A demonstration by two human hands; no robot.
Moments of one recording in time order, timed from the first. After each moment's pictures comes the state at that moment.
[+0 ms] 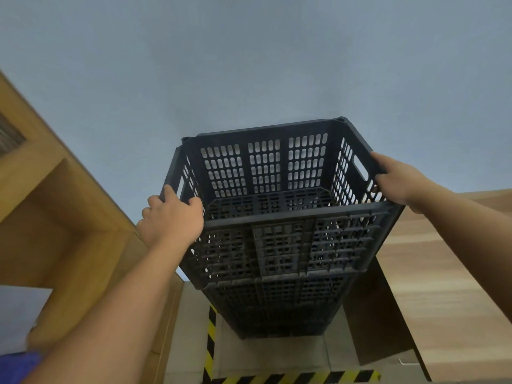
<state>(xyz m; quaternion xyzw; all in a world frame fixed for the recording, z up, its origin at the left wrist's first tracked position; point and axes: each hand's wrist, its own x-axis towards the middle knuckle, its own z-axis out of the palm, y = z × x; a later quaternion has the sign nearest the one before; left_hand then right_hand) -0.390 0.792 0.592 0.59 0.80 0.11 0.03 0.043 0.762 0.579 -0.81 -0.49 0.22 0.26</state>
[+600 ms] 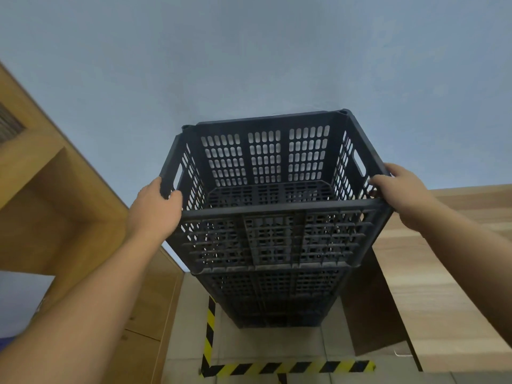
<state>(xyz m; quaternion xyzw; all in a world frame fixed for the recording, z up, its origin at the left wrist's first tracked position) -0.414 0.787 0.592 0.60 0.75 0.24 0.13 0.010 0.714 0.581 -0.76 -0.35 0.32 0.44</state>
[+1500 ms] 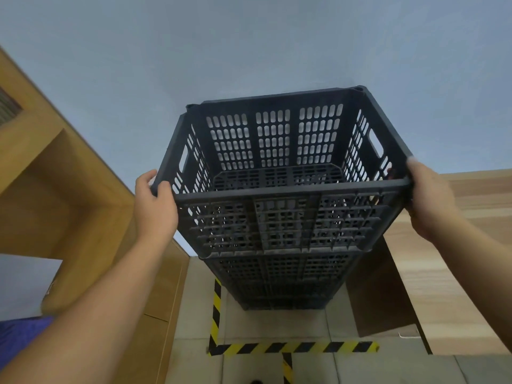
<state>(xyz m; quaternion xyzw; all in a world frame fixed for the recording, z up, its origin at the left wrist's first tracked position) -0.426 0.775 0.557 0.50 0.69 0.46 0.25 -0.006 0.687 0.547 -0.67 -0.24 0.37 0.59</state>
